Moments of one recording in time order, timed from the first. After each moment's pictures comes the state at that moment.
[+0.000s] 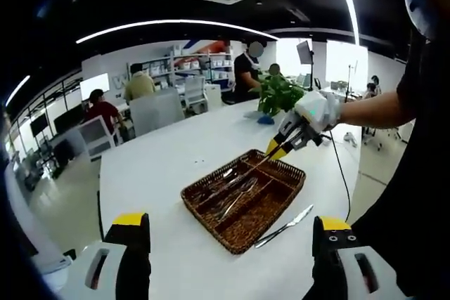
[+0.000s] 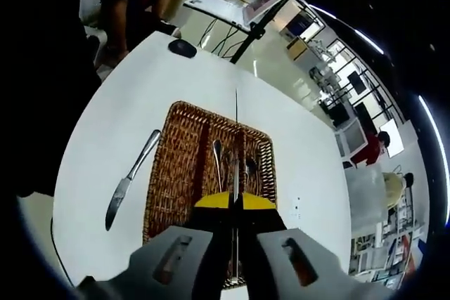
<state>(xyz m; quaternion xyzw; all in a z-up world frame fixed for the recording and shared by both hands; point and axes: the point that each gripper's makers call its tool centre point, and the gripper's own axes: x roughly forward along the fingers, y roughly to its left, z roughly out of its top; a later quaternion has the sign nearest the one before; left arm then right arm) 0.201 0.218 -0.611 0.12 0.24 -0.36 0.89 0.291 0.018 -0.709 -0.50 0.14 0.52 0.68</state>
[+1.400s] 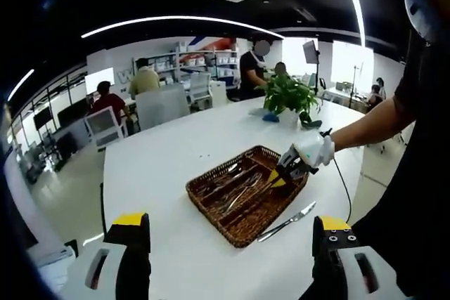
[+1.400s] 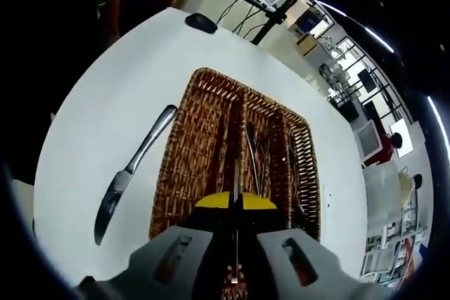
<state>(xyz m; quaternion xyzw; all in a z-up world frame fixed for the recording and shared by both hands) 0.191 0.223 -0.610 0.11 0.25 -0.35 0.89 0.284 0.025 -0.807 -0.51 0.16 0.53 0.66</state>
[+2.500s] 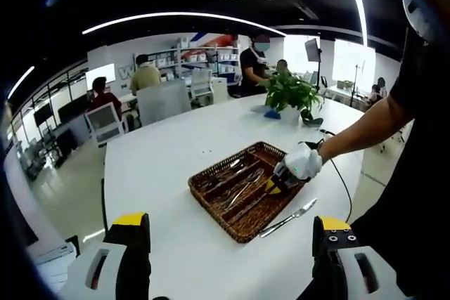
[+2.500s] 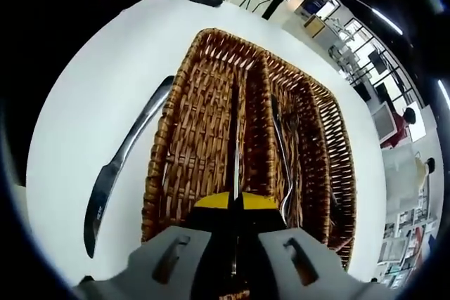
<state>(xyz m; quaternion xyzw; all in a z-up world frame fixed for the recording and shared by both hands) 0.196 0.236 -0.617 0.11 0.26 -0.35 0.89 0.291 0.024 -0.862 -0.51 0.23 0.52 0.65</state>
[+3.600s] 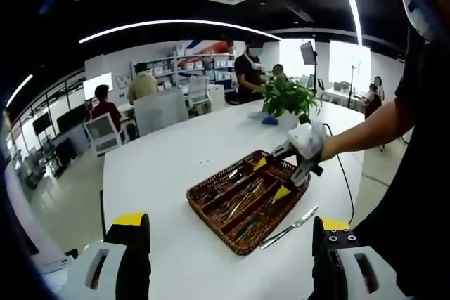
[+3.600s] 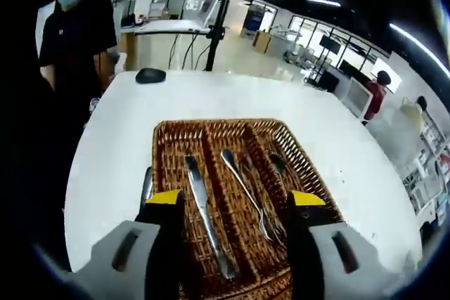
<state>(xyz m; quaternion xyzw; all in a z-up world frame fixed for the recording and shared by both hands) 0.206 0.214 -0.607 0.11 0.23 -0.36 0.90 0.306 0.039 -0.751 -0.28 0.20 0.49 0.80</state>
